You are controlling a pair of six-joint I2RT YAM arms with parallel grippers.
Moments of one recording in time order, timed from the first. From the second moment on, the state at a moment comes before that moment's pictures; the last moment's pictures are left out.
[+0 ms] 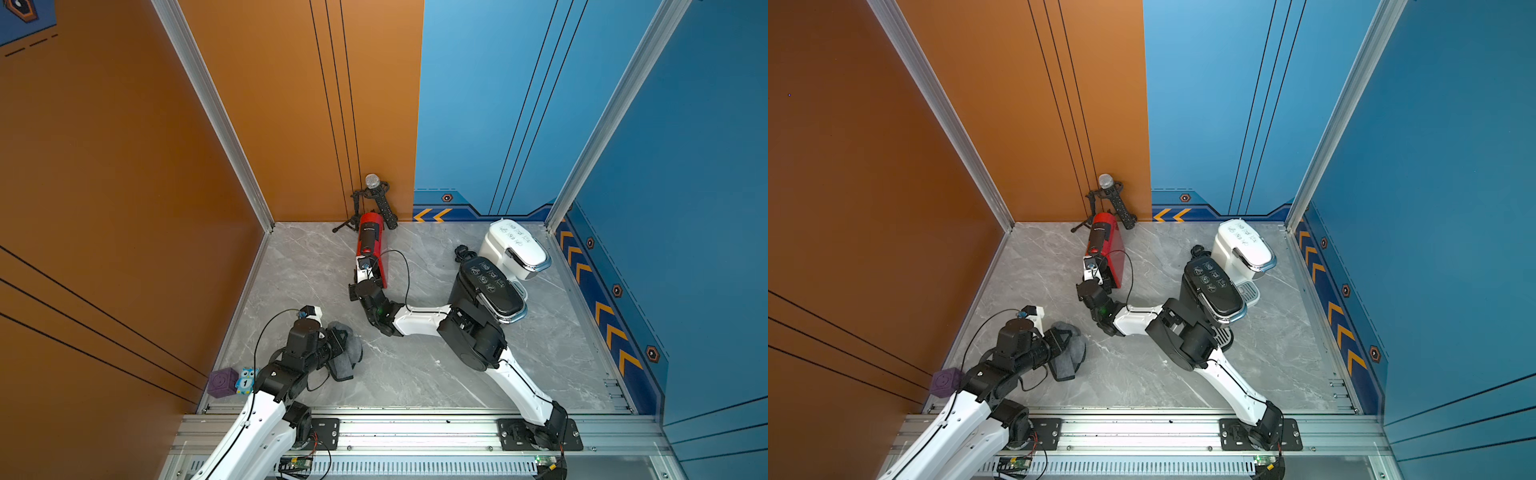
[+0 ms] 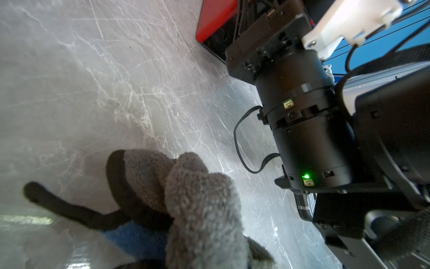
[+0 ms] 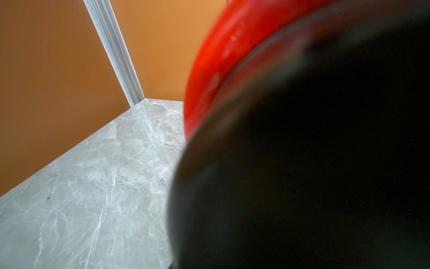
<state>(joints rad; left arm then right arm) -0.31 0.59 0.36 -0.45 0.14 -0.83 0.99 2.45 1.70 0.53 0.55 0.27</state>
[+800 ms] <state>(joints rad) -0.32 0.50 0.40 -0.56 0.14 -0.81 1.02 1.99 1.13 0.46 0.26 0.49</state>
